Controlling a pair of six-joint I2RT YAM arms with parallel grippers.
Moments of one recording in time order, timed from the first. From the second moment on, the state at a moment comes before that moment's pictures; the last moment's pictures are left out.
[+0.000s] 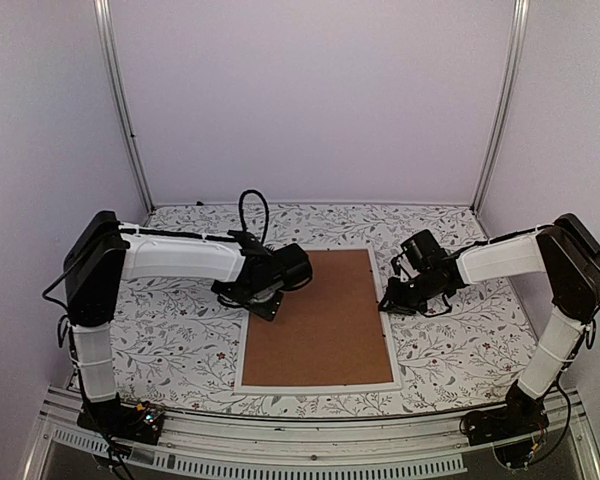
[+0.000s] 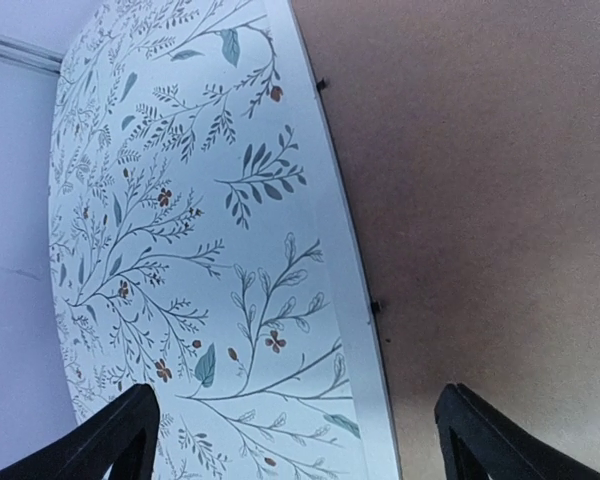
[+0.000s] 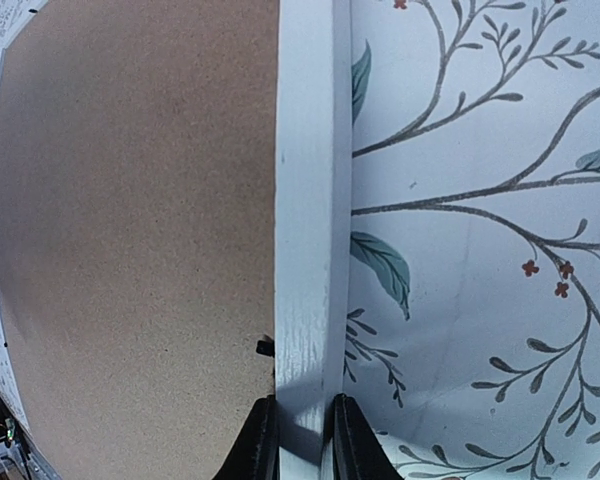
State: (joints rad) left arm -0.96 2.02 1.45 -0.96 -0.73 -0.61; right arm 0.55 1.75 0.90 -0.22 -0.23 0.60
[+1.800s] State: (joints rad) left arm -0.98 1.93 1.30 -1.06 -0.50 -0.67; right arm 0.56 1.74 0.89 -0.20 -0.21 0.60
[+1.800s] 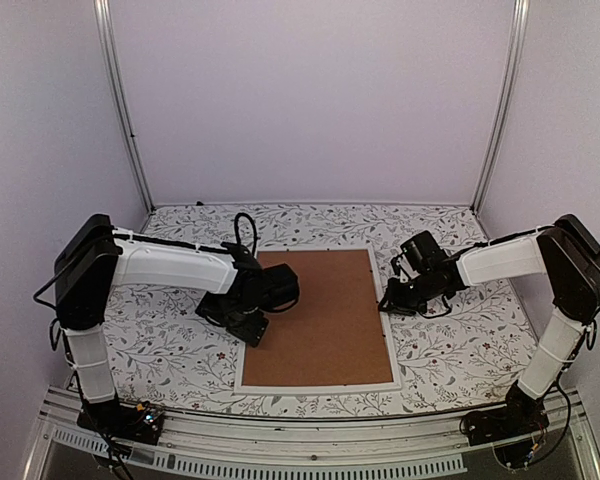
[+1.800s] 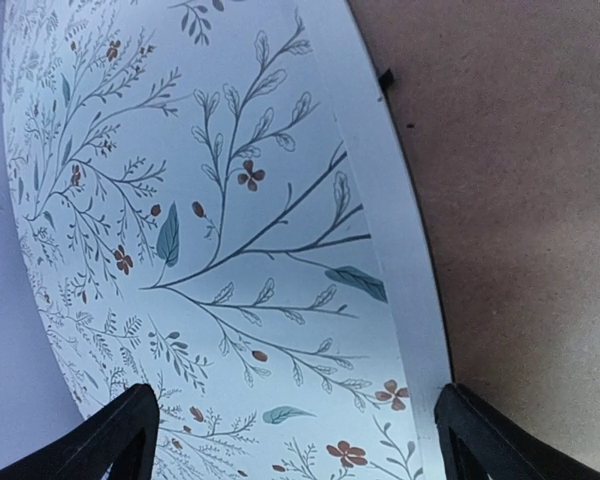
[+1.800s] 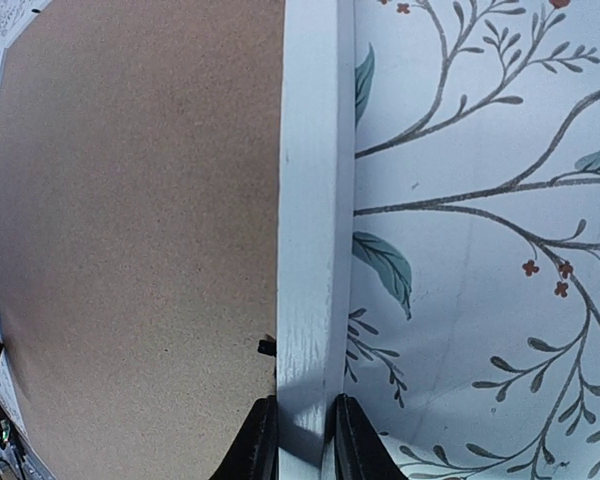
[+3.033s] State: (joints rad) left arm -1.12 2.11 1.47 -1.23 -0.70 -0.57; right arm 0.59 1.76 0.92 -0.23 -0.17 0.61
